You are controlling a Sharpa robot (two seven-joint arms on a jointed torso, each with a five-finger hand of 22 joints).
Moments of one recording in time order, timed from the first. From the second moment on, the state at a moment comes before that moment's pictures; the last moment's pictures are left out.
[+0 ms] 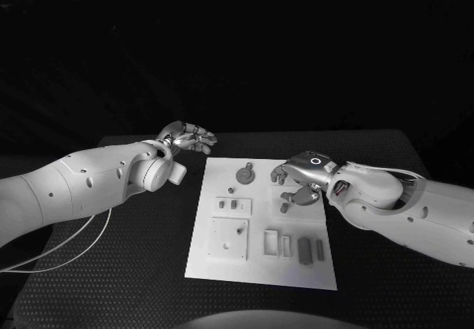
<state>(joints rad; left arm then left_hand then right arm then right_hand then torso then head) 1.24 -0.74 -0.13 1.19 -0.29 -0.31 0.21 1.09 -0.12 0.54 -0.24 0.05 0.84 0.19 0.29 0.50 1.13 0.14 0.07 0.26 0.96 0.08 0.65 0.45 0.01 0.96 -0.03 0.07 1.02 1.22 -0.78 -0.14 1.54 -1.82 -0.27 -0.02 1.12 -0.24 0.69 -0.24 0.05 0.89 0.16 0.23 0.57 1.16 0.11 0.10 0.19 1.23 0.00 1.24 0.83 0.24 1.10 0.03 0.77 1.31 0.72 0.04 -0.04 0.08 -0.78</state>
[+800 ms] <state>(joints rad) 1.24 -0.74 -0.13 1.18 -0.29 -0.31 0.22 1.09 -0.12 0.54 -0.24 0.05 0.84 0.19 0.29 0.50 1.13 0.14 0.07 0.26 0.96 0.08 0.65 0.45 0.01 0.96 -0.03 0.07 1.02 1.20 -0.75 -0.16 1.49 -1.82 -0.14 -0.04 1.11 -0.25 0.68 -0.23 0.05 0.87 0.14 0.23 0.56 1.15 0.12 0.09 0.18 1.22 0.01 1.24 0.82 0.24 1.08 0.03 0.78 1.31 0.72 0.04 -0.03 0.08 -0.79</state>
